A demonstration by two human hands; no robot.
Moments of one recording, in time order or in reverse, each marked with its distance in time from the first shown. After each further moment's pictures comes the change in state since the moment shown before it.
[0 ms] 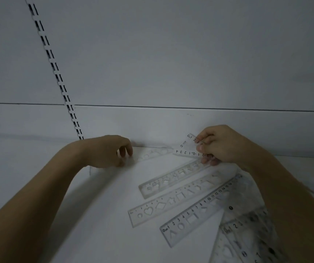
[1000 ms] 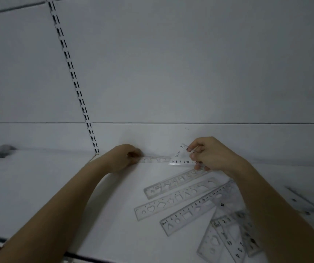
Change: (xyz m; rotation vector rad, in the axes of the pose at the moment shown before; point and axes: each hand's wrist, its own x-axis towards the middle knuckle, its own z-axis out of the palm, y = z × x) left_hand 0.023 -0.013 0.019 -0.060 0.336 0.074; right_hand -0.010 -0.008 0.006 -0.005 -0.037 -0.108
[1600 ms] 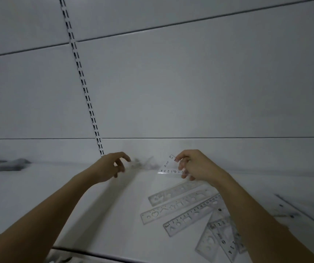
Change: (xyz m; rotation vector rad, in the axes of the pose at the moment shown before) left_hand -0.042 -0.017 -0.034 -0.129 0.120 -0.129; right_hand -0.011 -0.022 0.017 0.011 -0.030 -0.039
